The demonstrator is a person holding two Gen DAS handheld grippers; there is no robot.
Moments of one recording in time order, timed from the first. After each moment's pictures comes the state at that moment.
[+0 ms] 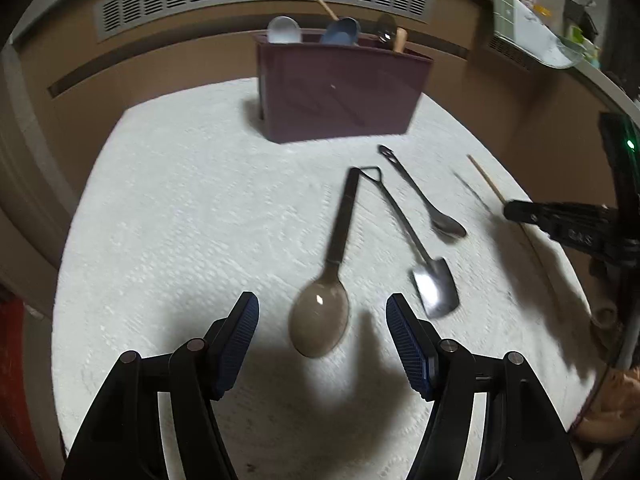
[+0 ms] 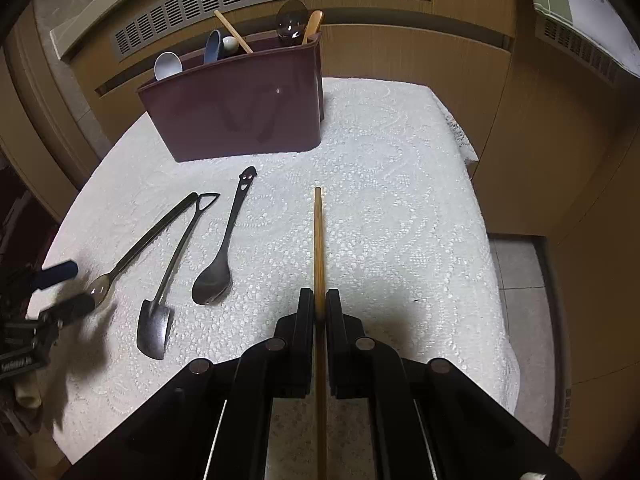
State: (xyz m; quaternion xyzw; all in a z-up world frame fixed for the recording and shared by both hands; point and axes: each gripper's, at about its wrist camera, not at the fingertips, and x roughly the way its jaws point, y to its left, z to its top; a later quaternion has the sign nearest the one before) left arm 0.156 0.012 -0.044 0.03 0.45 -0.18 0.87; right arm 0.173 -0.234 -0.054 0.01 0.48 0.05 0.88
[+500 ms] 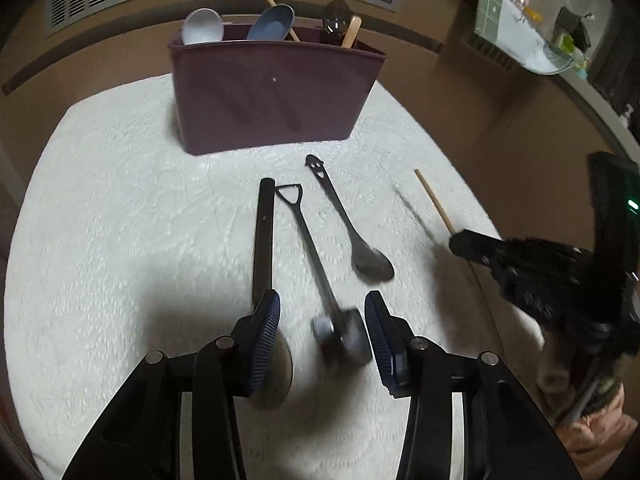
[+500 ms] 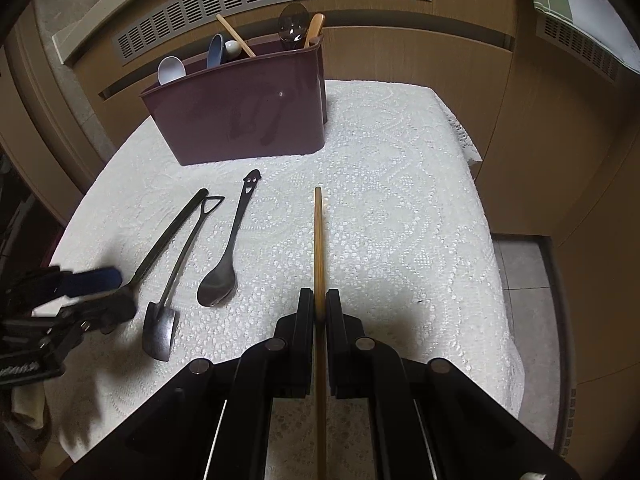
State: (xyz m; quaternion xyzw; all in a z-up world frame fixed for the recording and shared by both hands) left arm 0.194 -0.056 -0.033 0.00 0.50 -0.22 0.84; right arm 0.171 -0.236 -0.052 0.02 0.47 0.06 0.88
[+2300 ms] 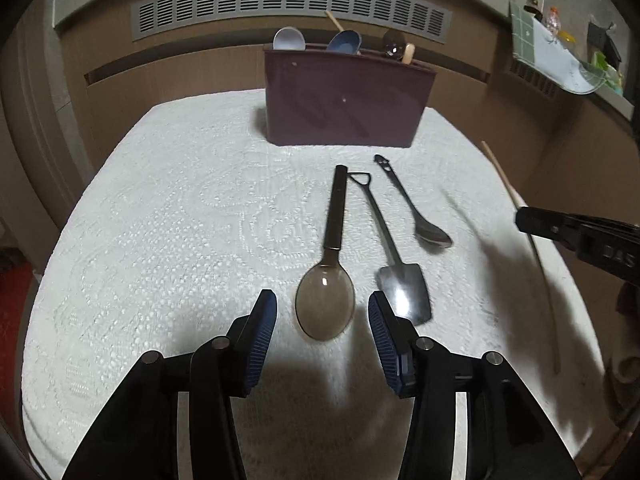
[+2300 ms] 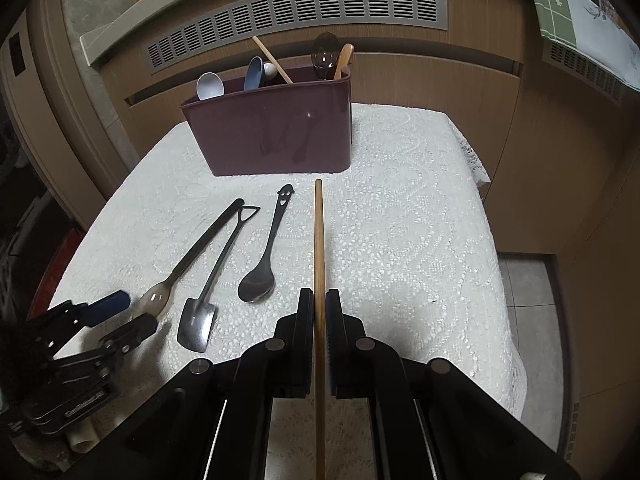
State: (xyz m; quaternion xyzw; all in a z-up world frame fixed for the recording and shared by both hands) left arm 0.132 -0.027 -0.062 0.00 0.41 -0.10 0.91; right arm 0.151 -0.223 -0.030 0.01 0.44 0.08 0.89
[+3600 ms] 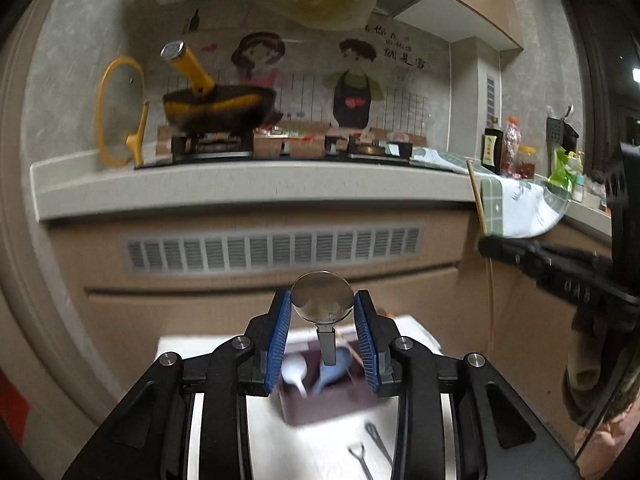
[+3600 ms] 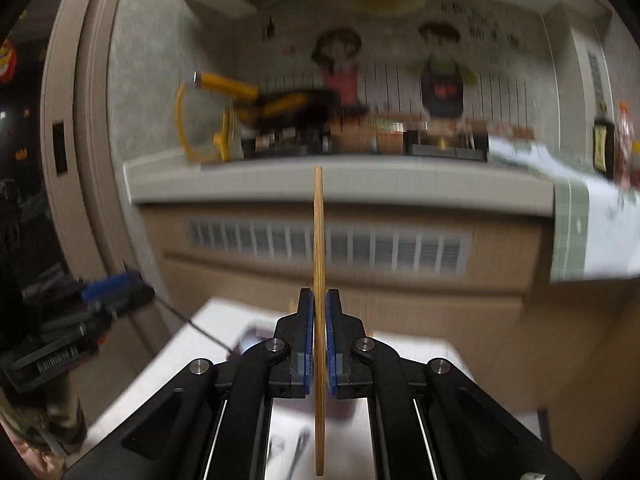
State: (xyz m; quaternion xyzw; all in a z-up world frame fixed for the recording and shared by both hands) left arm 0.225 -0.001 0.184 0.00 0.17 -0.16 0.97; right arm 0.230 -0.214 0.194 -0.01 0.20 0.13 0.97
